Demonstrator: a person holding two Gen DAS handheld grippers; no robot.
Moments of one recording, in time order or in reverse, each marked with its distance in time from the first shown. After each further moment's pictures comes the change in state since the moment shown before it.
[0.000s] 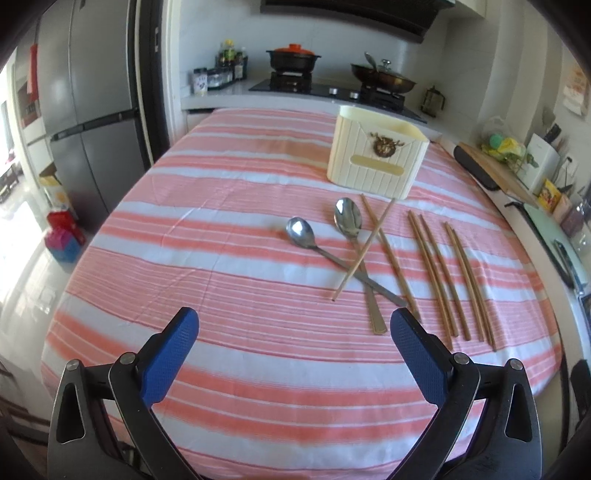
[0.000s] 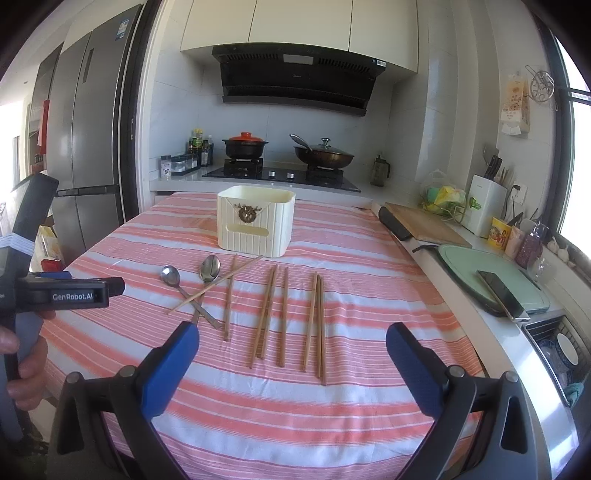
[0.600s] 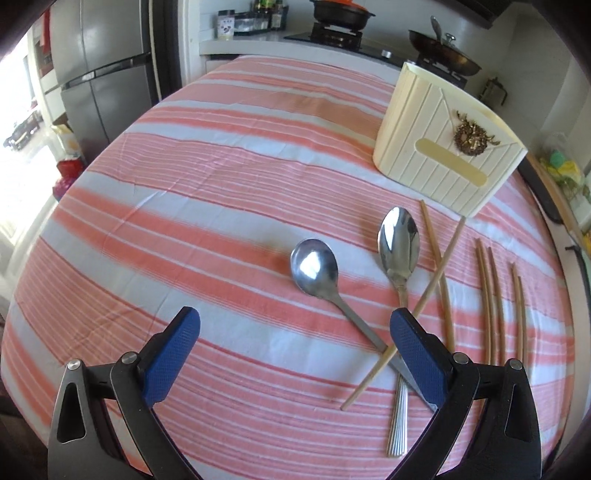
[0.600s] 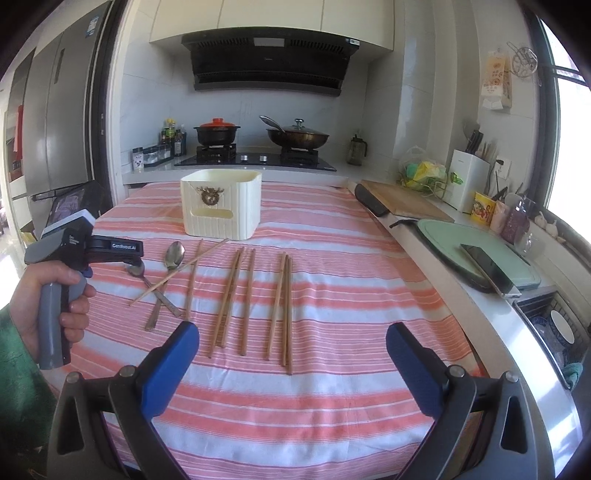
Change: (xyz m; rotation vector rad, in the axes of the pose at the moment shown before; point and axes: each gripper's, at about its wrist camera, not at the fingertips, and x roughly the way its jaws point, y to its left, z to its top) left arm 0.129 -0.008 0.052 -0.153 0.156 0.105; right arm 0.029 -0.037 -0.012 0.065 0.067 -0.078
